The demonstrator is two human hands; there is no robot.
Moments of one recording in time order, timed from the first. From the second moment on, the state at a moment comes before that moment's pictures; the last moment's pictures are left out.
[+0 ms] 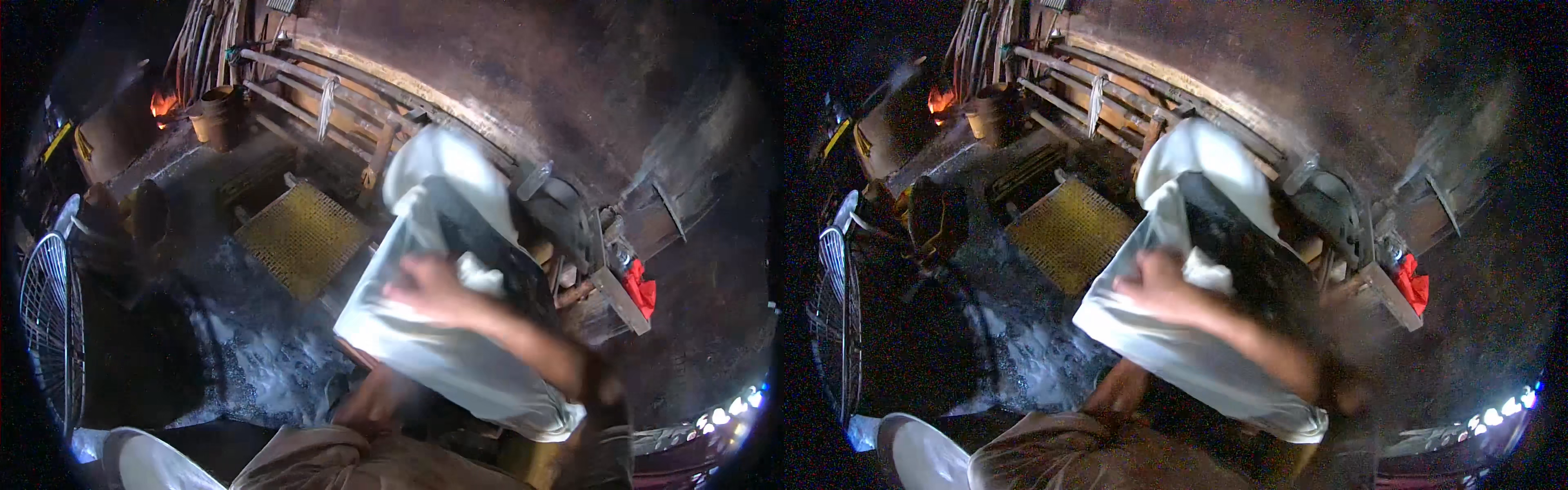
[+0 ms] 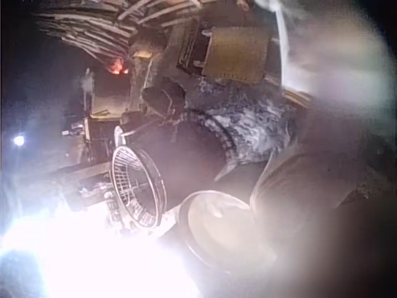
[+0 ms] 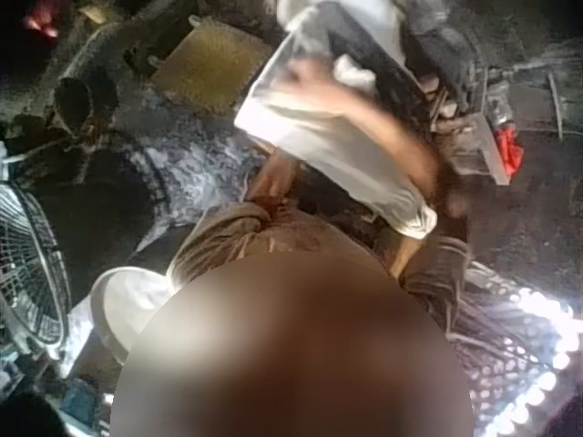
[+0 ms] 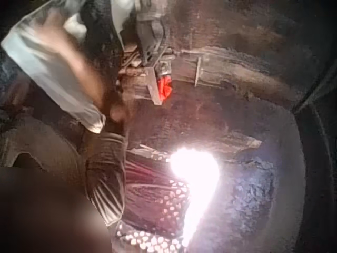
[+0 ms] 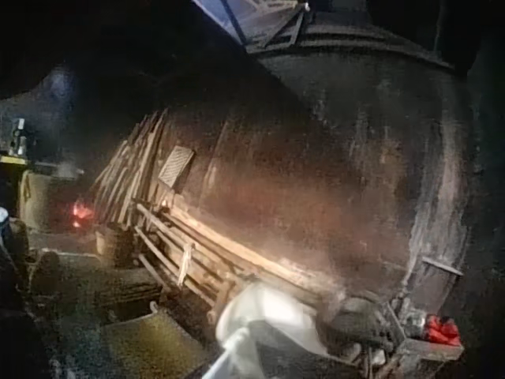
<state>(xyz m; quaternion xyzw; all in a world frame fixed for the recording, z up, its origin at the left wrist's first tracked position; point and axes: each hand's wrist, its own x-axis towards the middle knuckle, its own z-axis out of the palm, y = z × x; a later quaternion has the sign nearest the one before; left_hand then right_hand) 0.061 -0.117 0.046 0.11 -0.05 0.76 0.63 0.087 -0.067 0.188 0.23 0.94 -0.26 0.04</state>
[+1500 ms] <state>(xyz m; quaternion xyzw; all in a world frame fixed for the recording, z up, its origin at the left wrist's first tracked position) -0.207 -0.353 -0.096 0.56 0.81 -0.05 0.17 0.347 -0.205 -0.041 0.29 0.85 -0.34 -0.28</state>
